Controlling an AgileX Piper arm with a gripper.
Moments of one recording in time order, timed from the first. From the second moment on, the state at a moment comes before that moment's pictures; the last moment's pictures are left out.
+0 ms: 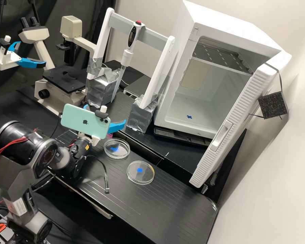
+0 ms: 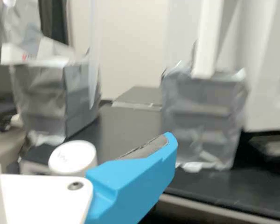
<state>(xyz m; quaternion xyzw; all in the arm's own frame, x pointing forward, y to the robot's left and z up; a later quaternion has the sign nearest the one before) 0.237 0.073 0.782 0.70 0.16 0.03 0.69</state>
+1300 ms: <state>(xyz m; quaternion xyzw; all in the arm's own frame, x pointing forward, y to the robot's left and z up) 0.247 0.073 0.771 0.70 0.15 0.01 0.70</state>
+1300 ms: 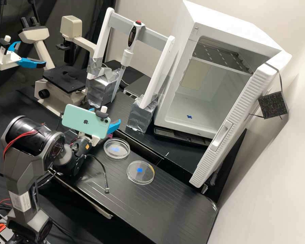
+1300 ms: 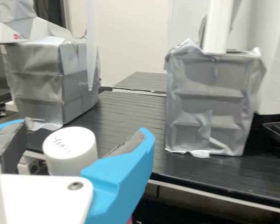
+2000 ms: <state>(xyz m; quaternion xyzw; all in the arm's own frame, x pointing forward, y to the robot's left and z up) 0.247 0.074 0.771 0.70 0.15 0.01 0.70</state>
